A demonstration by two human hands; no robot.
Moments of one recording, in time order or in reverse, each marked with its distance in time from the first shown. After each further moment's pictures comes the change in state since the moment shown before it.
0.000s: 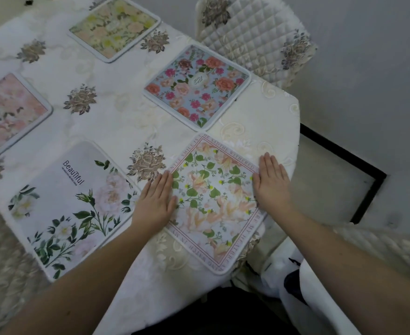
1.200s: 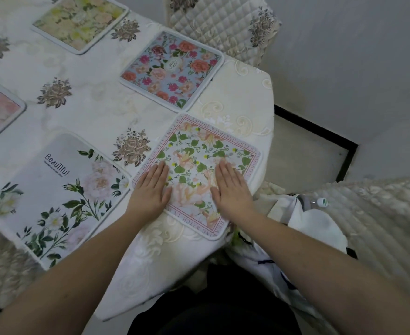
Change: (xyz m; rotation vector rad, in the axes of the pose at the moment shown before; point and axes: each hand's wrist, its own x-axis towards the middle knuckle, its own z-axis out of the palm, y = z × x) left_hand -0.021 0.006 0.006 0.006 -0.046 0.161; right_hand -0.101 -0.065 0.026 0.048 -0.120 -0.127
